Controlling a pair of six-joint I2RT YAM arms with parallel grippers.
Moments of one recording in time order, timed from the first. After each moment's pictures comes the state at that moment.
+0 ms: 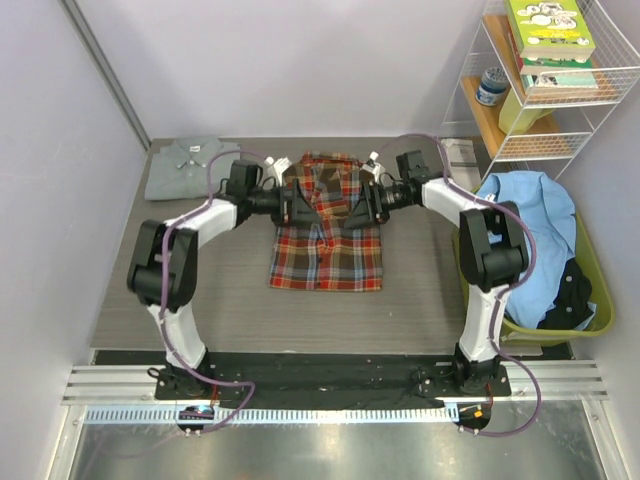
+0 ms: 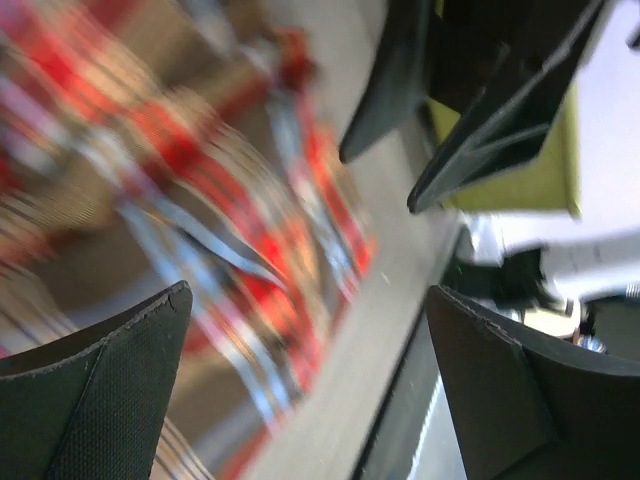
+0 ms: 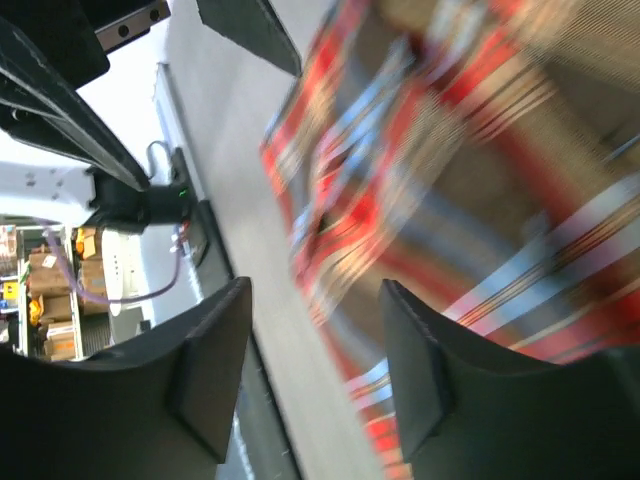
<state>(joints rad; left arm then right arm) -0.27 1.84 1.18 -0.04 0.95 -0.44 0.24 1.97 1.40 -0.45 -1.06 0.11</state>
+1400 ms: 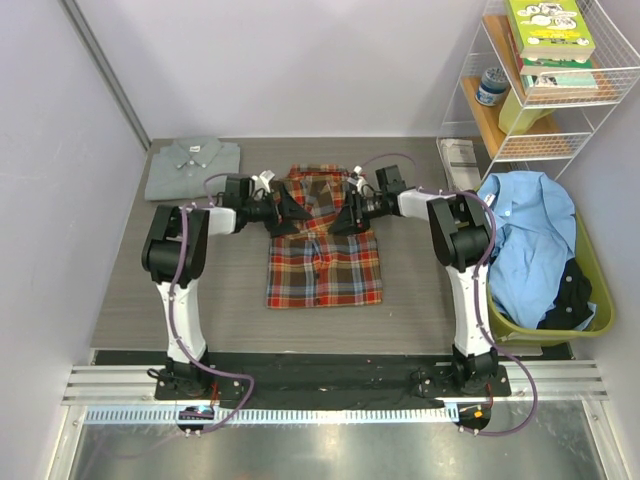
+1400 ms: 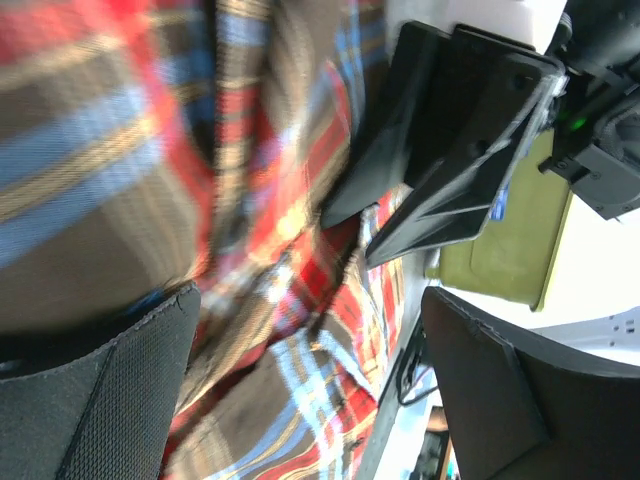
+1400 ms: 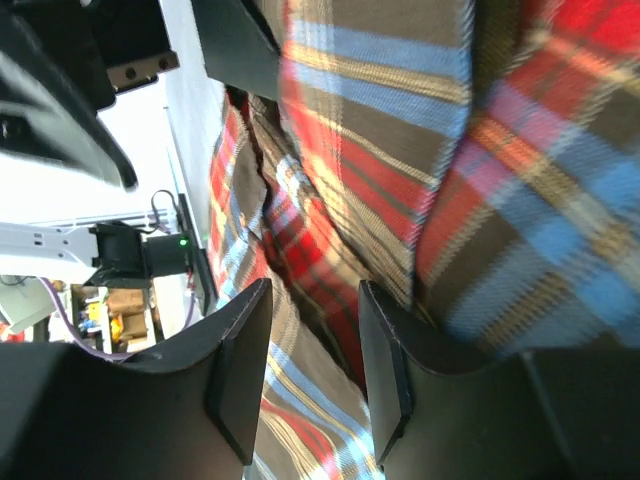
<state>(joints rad) -0.19 2.10 1.19 0.22 0.91 -0.73 0.30 2.30 1.50 -0.13 -1.06 0.39</state>
